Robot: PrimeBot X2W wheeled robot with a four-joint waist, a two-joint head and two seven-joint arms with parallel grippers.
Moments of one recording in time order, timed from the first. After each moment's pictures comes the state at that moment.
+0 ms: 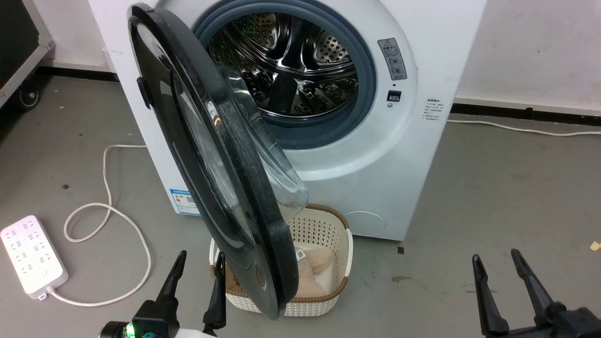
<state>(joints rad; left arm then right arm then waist) 0.06 0.07 -0.12 0.07 -0.12 0.01 -0.26 0.15 -0.07 -0.03 -0.07 0.09 0.13 -0.24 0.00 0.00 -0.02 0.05</state>
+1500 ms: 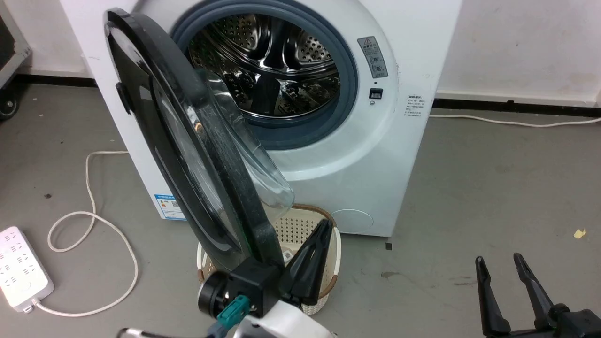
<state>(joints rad) -0.07 0.05 -0.51 -0.23 -0.27 0.10 0.03 0.15 -0.05 -0.04 -0.04 0.13 0.13 -0.26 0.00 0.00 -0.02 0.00</state>
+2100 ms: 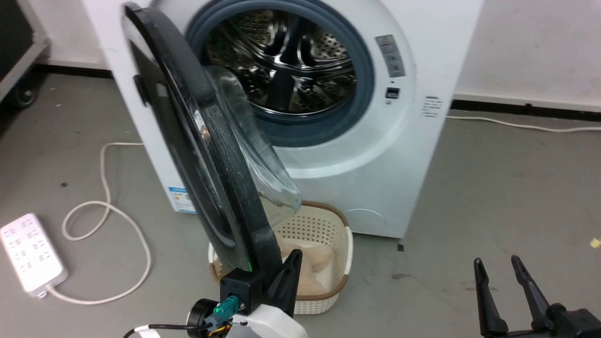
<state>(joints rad) -0.07 0.06 -0.45 0.06 -0.35 0.14 -0.03 0.14 -0.05 -0.04 0.00 0.14 0.13 -0.26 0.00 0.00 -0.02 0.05</state>
